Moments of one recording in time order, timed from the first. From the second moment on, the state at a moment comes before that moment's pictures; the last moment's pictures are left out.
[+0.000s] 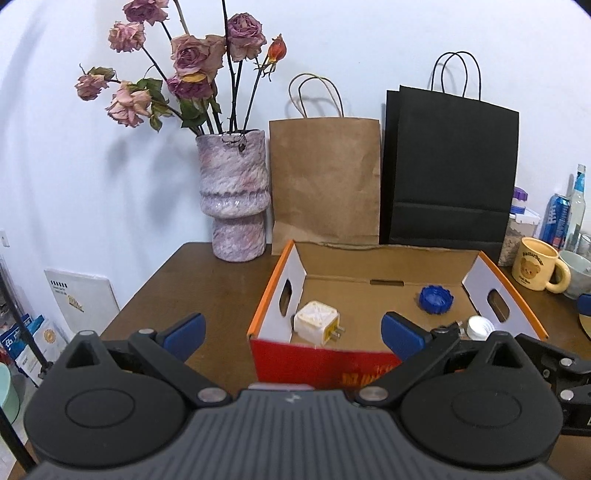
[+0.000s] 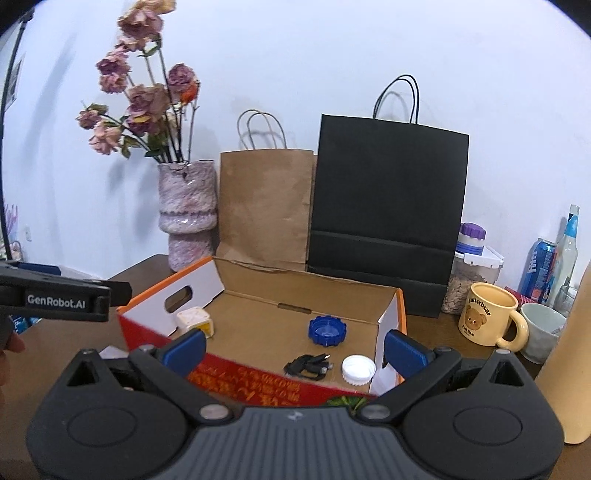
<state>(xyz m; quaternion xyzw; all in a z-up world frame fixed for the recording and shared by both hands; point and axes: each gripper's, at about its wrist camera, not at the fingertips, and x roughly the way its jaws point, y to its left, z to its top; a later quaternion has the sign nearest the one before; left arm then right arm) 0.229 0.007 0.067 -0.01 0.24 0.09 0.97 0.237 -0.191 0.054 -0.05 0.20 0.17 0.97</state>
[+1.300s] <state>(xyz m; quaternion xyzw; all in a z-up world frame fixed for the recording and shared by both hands) 0.118 0.008 0.000 0.00 0.28 0.04 0.96 0.131 -0.205 -0.008 -0.09 0.26 0.16 0.95</state>
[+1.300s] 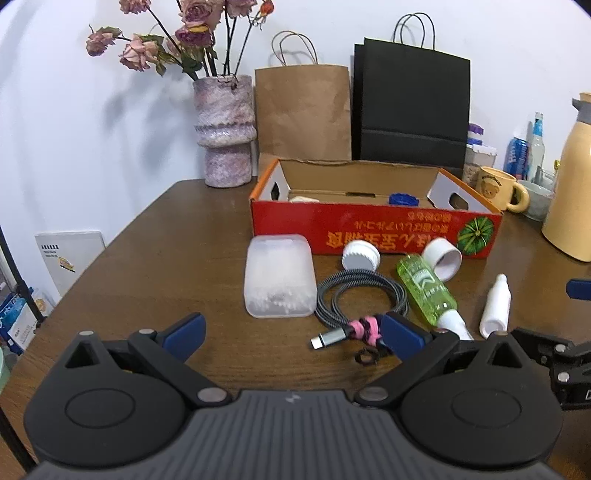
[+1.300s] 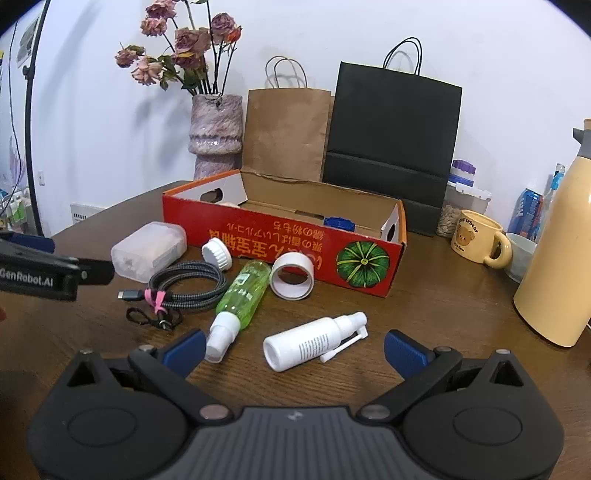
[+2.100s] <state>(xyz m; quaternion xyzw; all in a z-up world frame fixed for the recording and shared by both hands) 0.127 0.026 -0.003 -0.01 0.28 0.05 0.96 0.157 -0.168 -0.014 -0.11 0.26 0.18 0.94</state>
